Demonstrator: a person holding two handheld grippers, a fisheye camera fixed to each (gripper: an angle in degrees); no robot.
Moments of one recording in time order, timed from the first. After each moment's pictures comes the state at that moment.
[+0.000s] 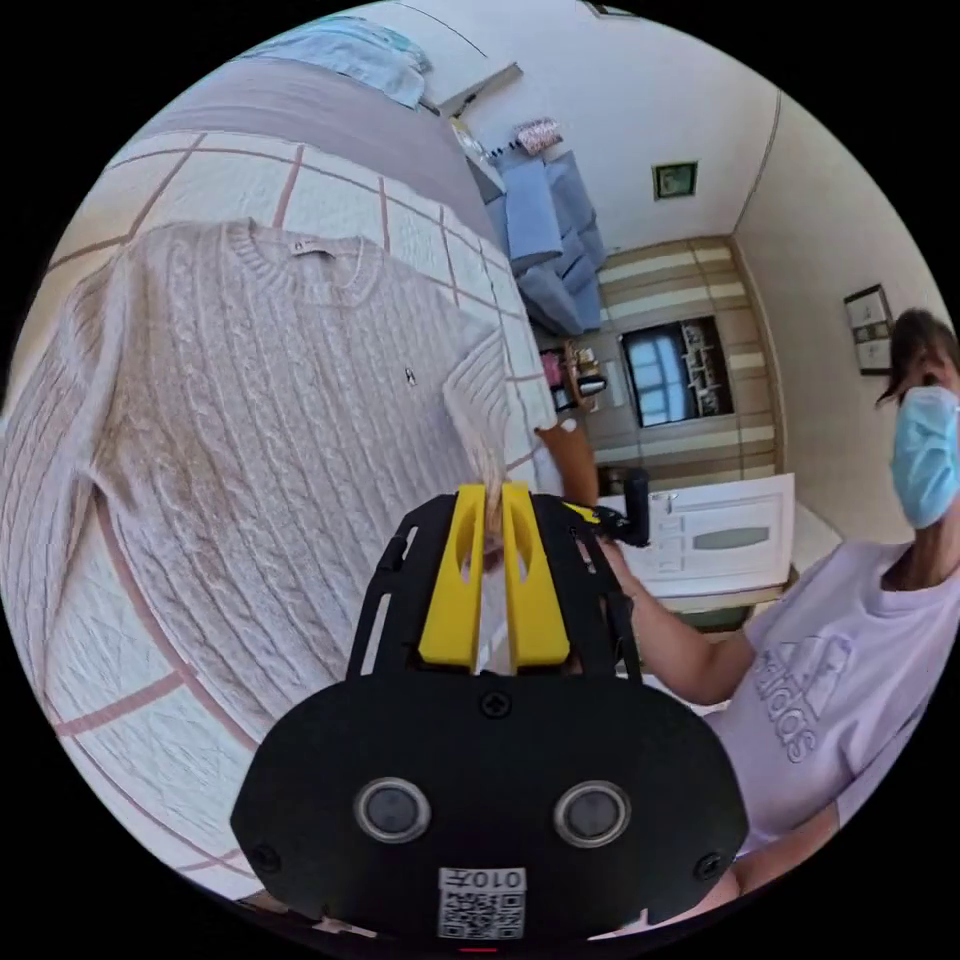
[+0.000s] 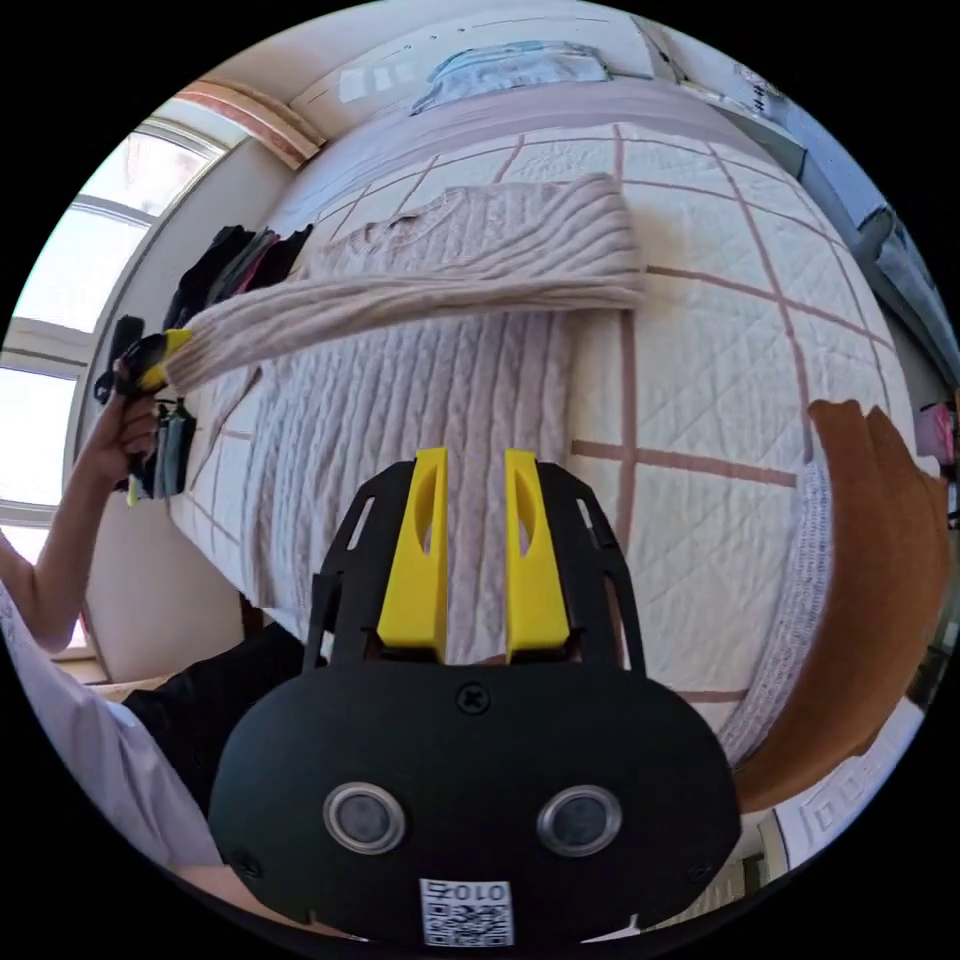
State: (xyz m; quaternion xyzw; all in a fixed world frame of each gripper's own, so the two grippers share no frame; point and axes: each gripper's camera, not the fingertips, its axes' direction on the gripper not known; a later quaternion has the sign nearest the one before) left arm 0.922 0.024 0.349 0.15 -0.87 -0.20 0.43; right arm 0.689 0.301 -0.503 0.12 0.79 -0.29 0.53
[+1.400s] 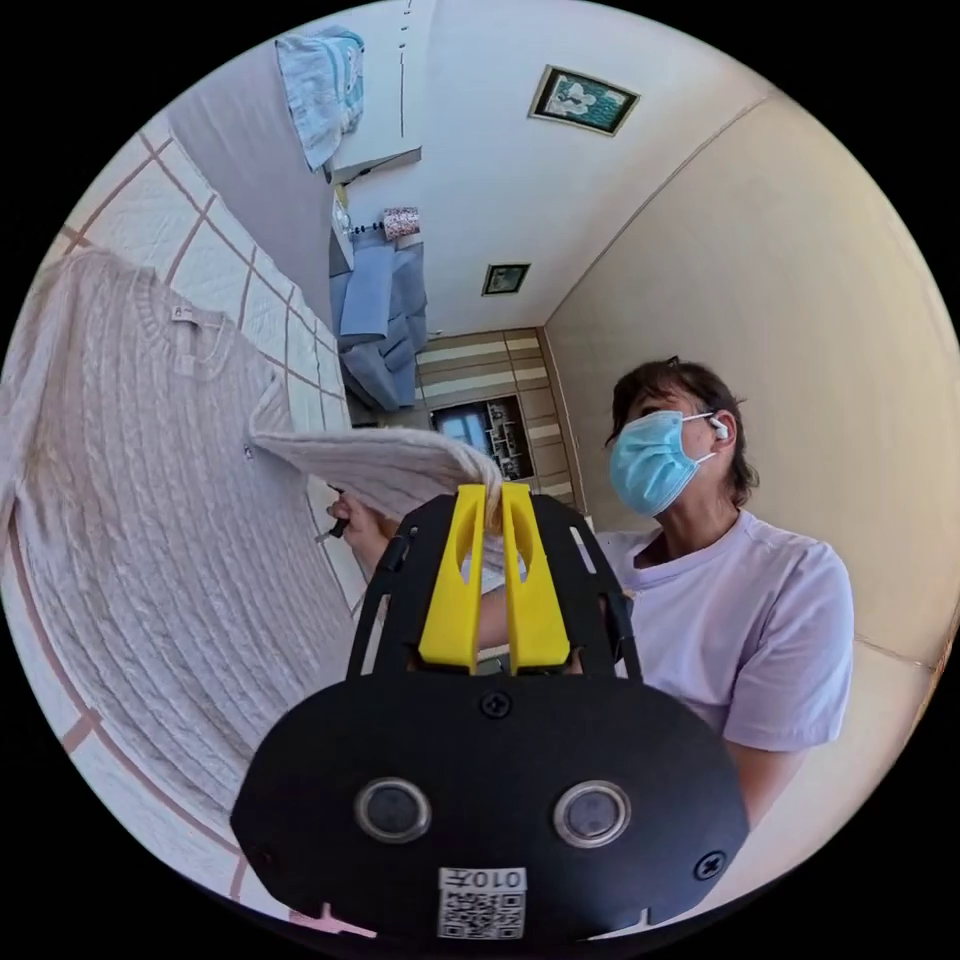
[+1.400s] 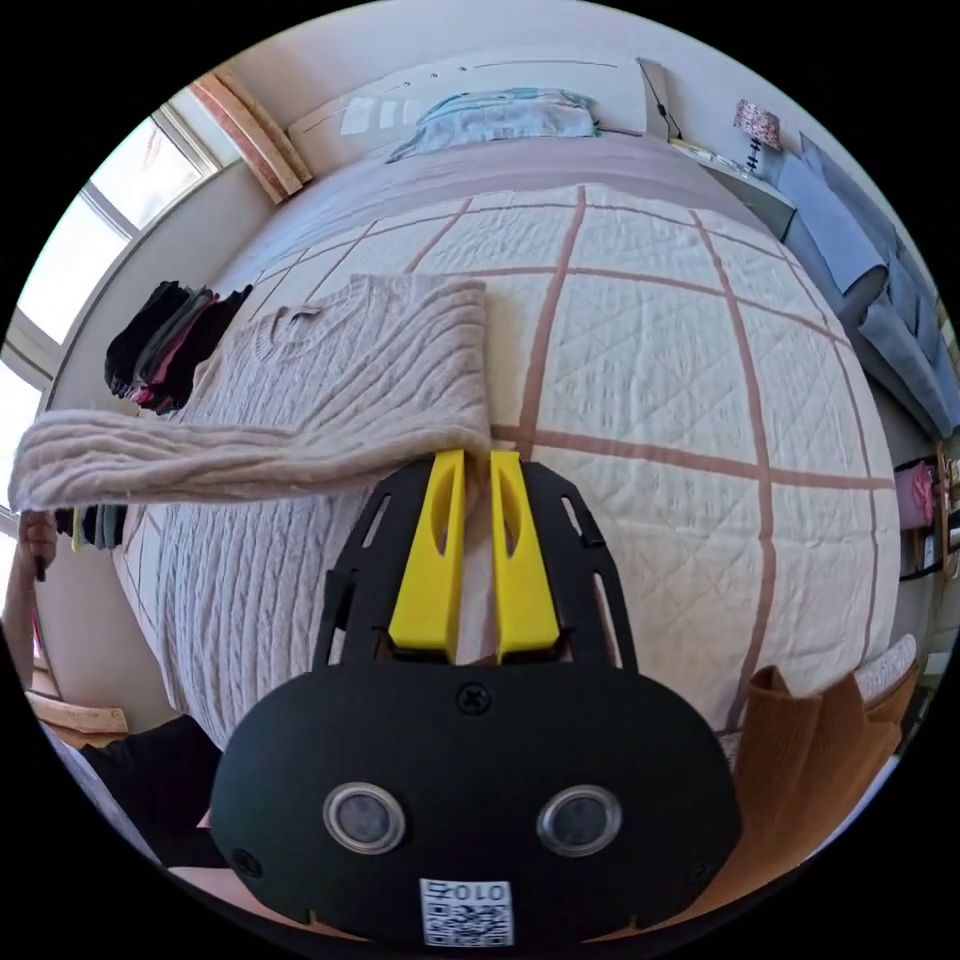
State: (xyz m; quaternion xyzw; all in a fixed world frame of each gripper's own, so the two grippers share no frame) left arm 1.001 0.058 0.240 0.22 -0.74 -0.08 0.63; right arm 0.658 0.172 -0.465 0.16 0.79 -0.36 0.47
